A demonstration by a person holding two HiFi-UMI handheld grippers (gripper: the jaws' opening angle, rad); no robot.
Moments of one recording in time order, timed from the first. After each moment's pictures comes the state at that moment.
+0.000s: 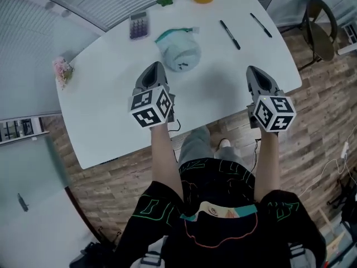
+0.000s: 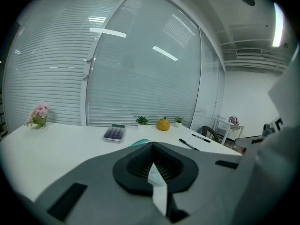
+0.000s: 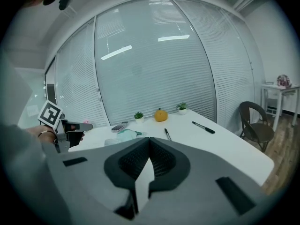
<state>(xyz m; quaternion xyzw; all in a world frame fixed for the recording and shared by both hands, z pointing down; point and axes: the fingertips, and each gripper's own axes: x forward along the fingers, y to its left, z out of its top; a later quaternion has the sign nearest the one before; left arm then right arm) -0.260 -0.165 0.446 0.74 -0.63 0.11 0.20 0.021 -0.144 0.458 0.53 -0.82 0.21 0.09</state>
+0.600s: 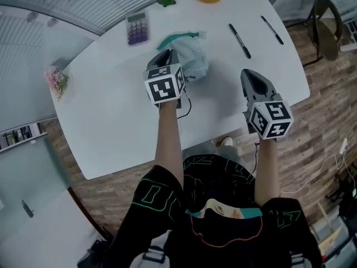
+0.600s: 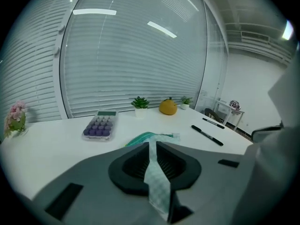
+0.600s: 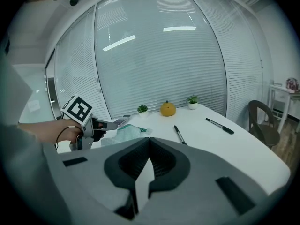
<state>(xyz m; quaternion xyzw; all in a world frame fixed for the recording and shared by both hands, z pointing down) -0.253 -0.275 0.524 0.73 -0.59 0.22 0.25 -0.035 -0.196 0.485 0.50 -0.83 0.22 0.14</state>
